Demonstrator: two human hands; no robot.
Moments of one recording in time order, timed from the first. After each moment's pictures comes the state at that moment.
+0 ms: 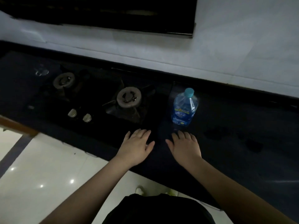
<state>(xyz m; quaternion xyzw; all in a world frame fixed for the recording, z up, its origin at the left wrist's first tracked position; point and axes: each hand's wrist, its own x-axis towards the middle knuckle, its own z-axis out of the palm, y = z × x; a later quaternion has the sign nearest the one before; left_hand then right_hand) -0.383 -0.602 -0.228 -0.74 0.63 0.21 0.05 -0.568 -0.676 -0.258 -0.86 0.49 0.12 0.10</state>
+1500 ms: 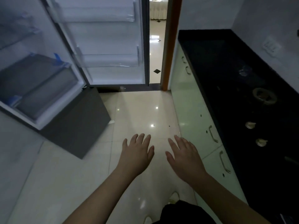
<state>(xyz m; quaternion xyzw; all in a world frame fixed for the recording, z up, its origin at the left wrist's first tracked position) -0.202 -0.105 -0.195 -0.99 0.10 0.12 -0.07 -0.223 -0.290 -0.196 -0.99 -0.06 0.12 0.08</state>
